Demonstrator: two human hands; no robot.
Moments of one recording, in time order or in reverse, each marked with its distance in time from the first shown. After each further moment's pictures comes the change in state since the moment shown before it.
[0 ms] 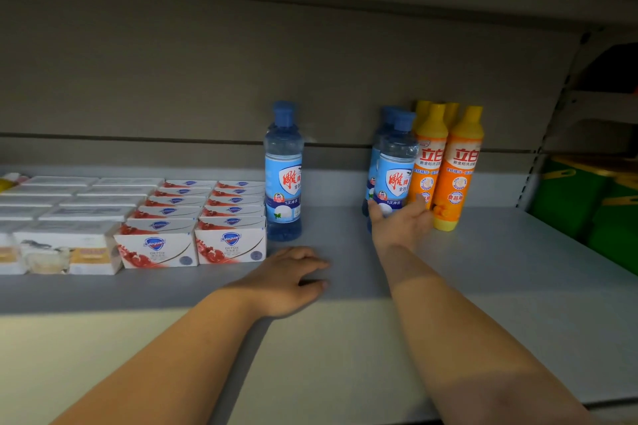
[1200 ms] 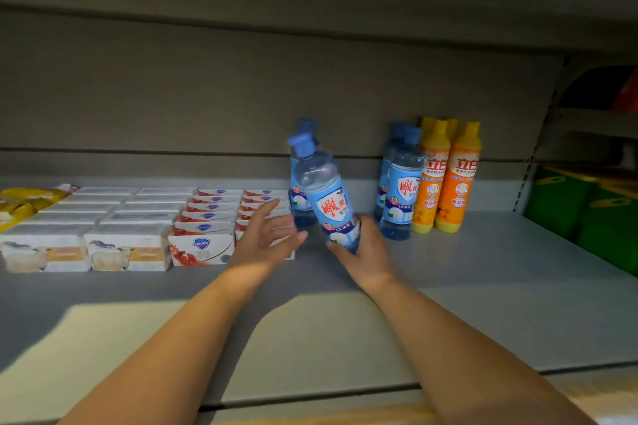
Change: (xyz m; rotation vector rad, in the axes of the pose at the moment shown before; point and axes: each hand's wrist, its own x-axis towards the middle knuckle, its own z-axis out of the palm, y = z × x) left_hand -0.058 -0.006 -0.048 -1.122 0.604 -0.130; right_hand -0.099 -0.029 -0.024 0.243 -0.526 -0.390
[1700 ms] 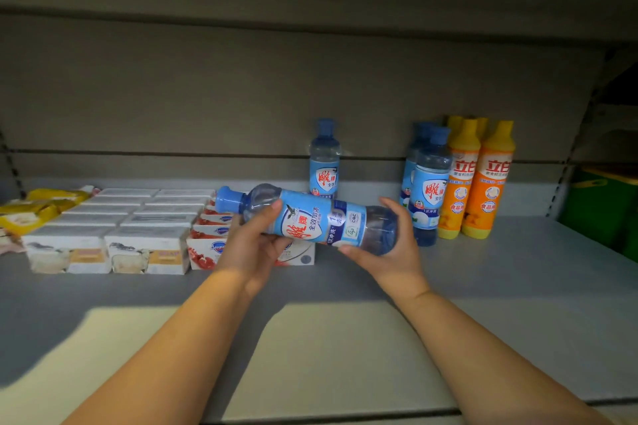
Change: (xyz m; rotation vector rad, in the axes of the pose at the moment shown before) left_hand 0.007 0.028 -0.020 -0.661 0.092 -0.107; right_hand -0.008 -0.032 -0.007 0.378 0.121 -0.241
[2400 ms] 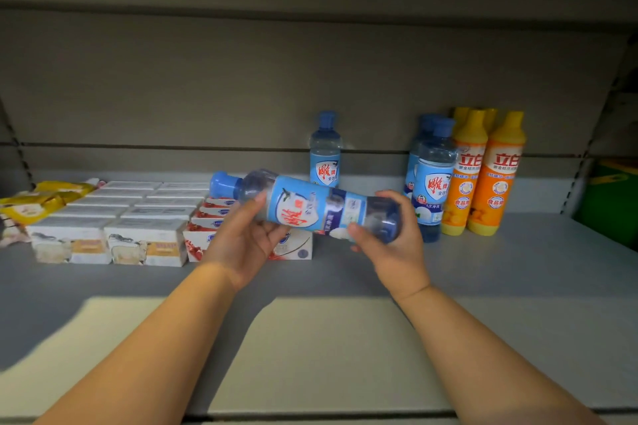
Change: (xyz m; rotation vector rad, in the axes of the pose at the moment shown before) left_hand 0.000 0.002 -0.006 -0.022 -0.130 -0.001; right_hand 0.003 -0.025 -0.003 0.185 -0.008 0.119
